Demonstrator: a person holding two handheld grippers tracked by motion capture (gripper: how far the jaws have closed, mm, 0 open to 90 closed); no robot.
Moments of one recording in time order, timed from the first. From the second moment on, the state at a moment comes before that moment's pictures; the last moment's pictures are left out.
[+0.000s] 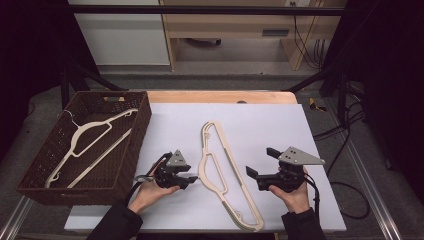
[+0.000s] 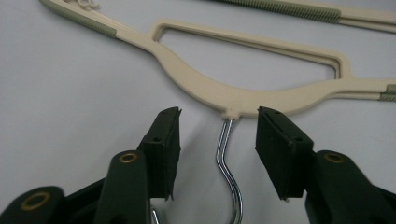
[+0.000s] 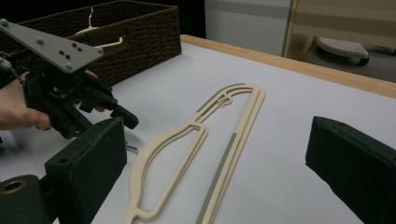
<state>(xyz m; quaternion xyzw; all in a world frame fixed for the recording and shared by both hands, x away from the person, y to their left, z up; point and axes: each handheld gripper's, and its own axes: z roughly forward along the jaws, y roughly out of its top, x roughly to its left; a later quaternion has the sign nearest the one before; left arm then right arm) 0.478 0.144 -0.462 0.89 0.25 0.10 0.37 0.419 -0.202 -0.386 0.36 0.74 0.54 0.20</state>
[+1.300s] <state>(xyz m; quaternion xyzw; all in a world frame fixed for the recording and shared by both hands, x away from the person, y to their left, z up) 0.484 0.143 -0.459 0.91 0.21 0.06 0.34 0.421 -0.196 -0.391 0.35 0.75 0.53 0.20</state>
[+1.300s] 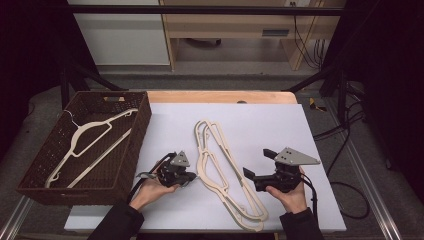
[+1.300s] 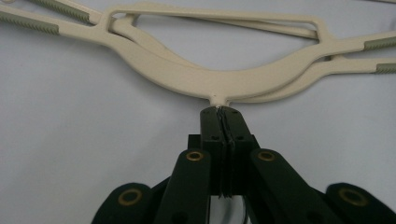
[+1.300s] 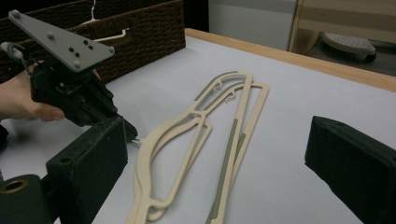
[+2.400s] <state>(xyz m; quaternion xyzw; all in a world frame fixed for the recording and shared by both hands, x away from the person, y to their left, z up) 0.462 0.138 -0.412 0.91 0.22 0.08 0.33 0.430 -0.103 -0.423 0.30 0.82 0.47 0.15</state>
